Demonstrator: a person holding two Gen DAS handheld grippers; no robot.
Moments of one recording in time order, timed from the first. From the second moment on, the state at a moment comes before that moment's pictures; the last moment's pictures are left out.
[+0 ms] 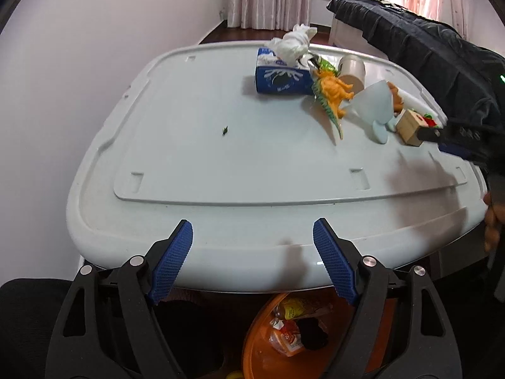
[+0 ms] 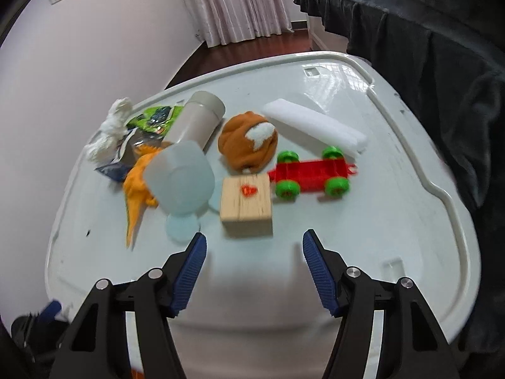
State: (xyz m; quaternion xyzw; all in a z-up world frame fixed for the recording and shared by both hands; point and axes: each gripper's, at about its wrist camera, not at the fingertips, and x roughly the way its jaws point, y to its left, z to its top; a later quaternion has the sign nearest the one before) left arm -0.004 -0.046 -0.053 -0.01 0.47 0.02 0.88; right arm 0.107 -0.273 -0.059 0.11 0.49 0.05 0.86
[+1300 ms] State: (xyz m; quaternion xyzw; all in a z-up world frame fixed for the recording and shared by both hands) left arm 0.157 -0.104 -0.077 0.01 0.50 -0.06 0.86; right arm 0.055 -0.299 -0.034 0.12 0.45 0.10 0.88
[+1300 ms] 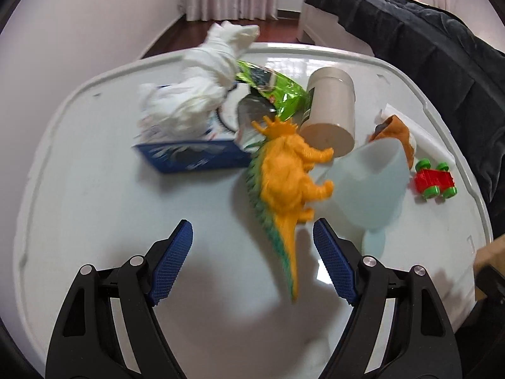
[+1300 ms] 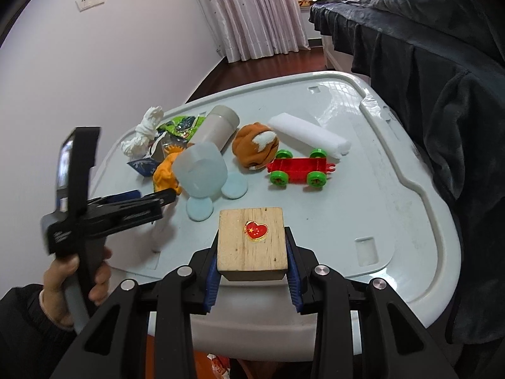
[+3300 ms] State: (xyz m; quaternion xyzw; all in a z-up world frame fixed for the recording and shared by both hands) left arm -0.093 -0.073 -0.064 0.02 0.54 -0.08 0.83; right arm -0.110 -0.216 -0.043 0.06 0.49 0.18 0.85
